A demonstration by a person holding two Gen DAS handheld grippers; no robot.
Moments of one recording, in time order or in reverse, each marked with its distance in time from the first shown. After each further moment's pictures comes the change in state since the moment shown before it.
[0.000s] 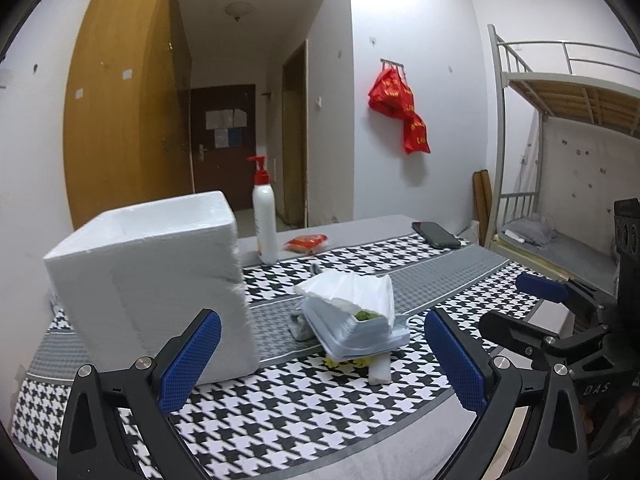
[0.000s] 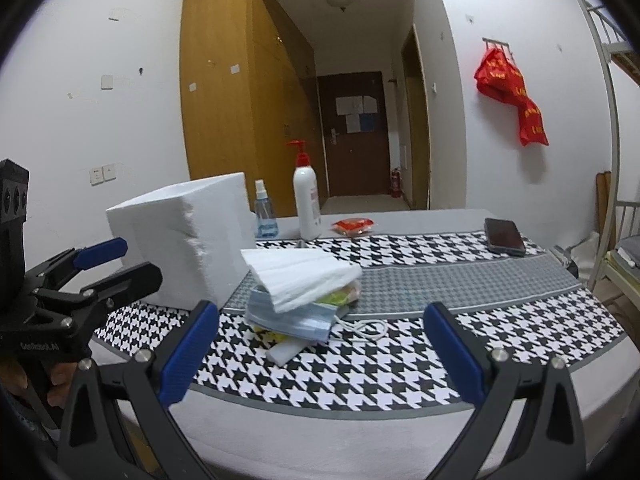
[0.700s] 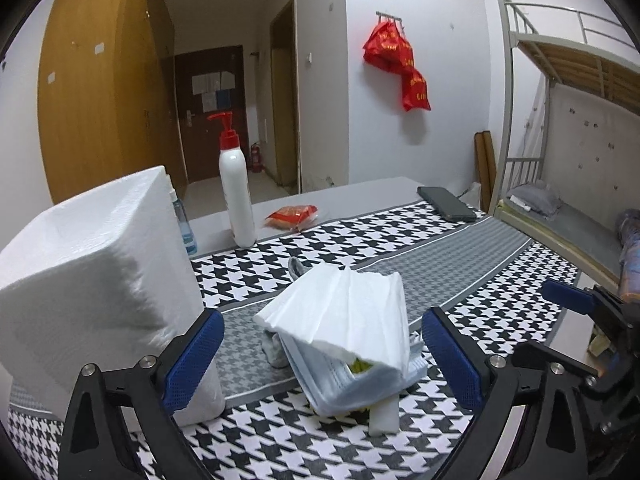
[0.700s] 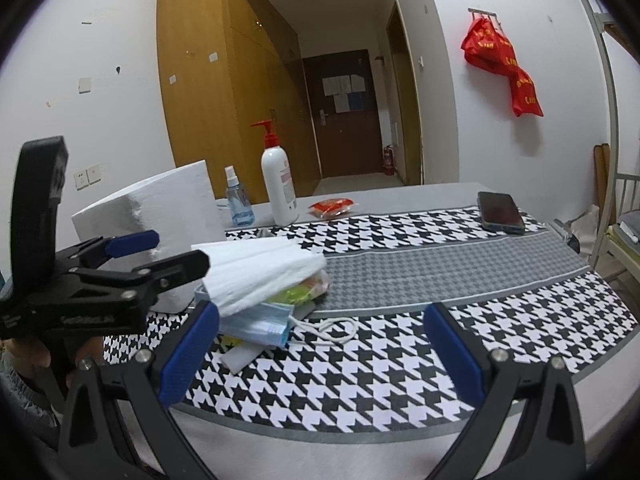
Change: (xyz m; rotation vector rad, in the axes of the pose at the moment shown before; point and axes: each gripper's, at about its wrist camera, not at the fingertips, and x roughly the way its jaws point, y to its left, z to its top) left arm 0.094 -0.012 0.021 0.024 0.170 -0.010; right arm 0.033 -0.037 0.002 0.066 0.068 -0.003
